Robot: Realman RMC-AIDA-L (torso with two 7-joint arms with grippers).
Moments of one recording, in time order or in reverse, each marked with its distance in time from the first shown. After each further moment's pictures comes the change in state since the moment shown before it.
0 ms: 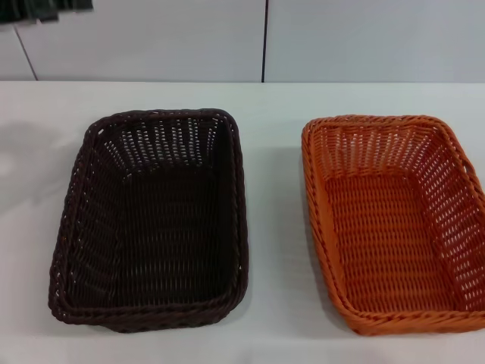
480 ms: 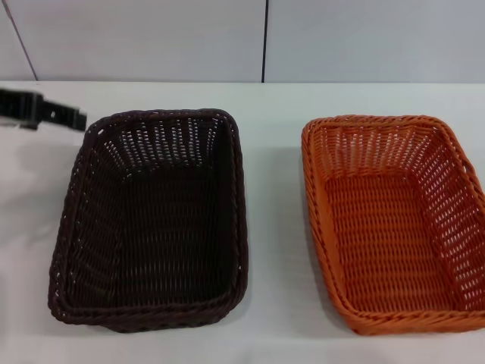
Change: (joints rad) left arm -0.041 -0.082 0.001 -0.388 0.564 -0.422 -0.356; right arm 0.001 -0.006 0.028 -0.002 0.002 0.052 -0.005
